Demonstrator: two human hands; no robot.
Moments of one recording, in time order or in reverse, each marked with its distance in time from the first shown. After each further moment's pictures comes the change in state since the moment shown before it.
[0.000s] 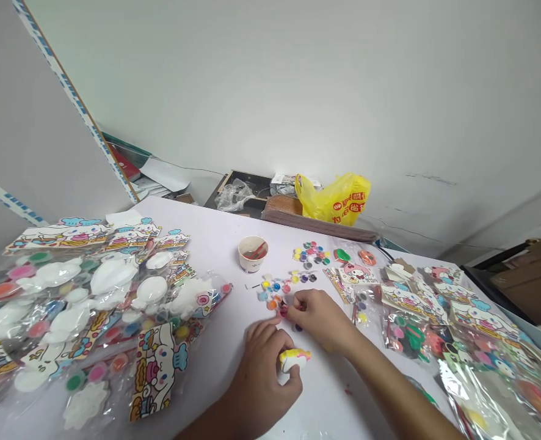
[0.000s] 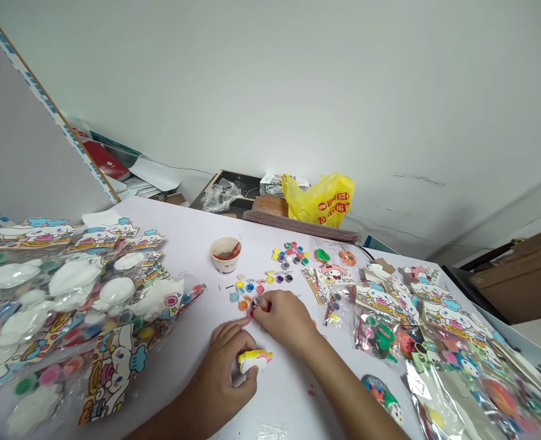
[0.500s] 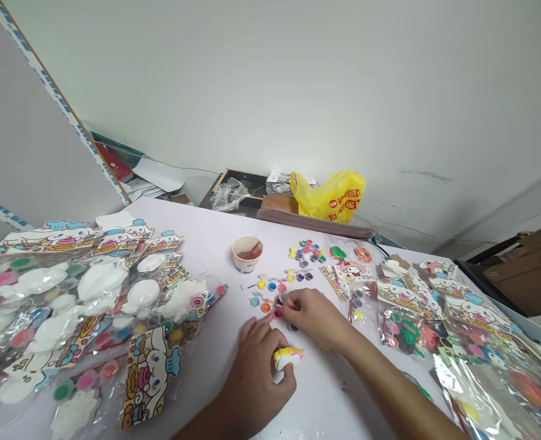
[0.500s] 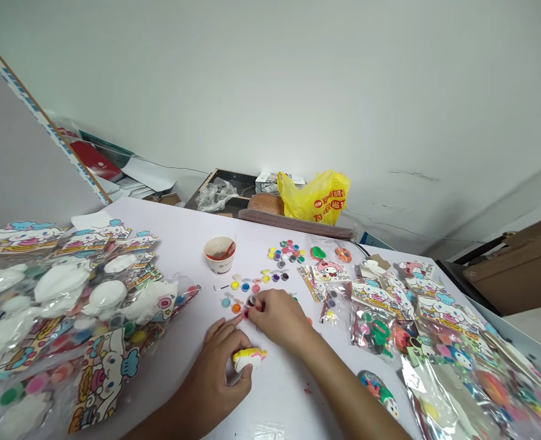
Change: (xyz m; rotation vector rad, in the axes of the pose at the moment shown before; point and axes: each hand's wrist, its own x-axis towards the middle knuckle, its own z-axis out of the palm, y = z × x) left_hand 0.000 -0.006 0.002 0.121 -0.019 0.036; right_hand 0.001 -0.002 -0.002 0.017 -0.038 -0.027
